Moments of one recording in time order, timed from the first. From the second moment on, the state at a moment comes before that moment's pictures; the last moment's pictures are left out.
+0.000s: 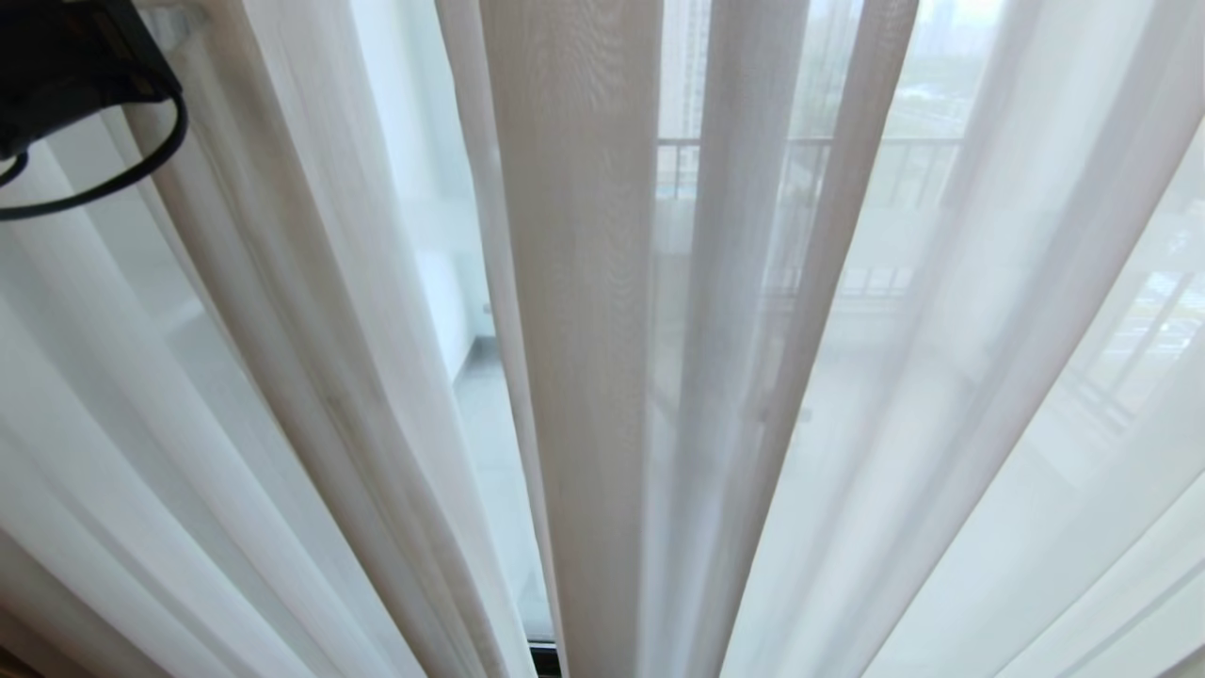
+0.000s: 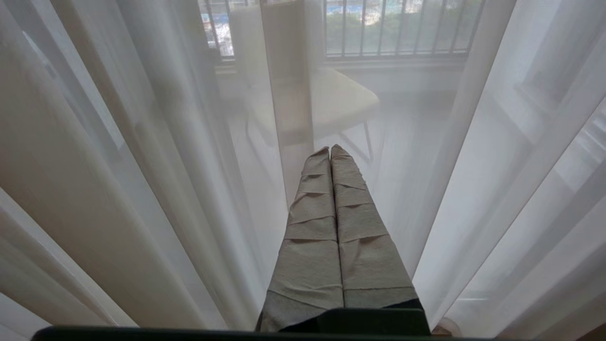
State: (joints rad) left arm 0.04 1.49 -1.28 -0.48 -0.26 -0.07; right arm 0.00 0.00 0.00 0.00 -0.03 0.04
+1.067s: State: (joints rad) left arm 0.04 1.49 -1.28 -0.48 -0.26 -0.07; right arm 0.00 0.00 0.00 0.00 -0.03 0.04
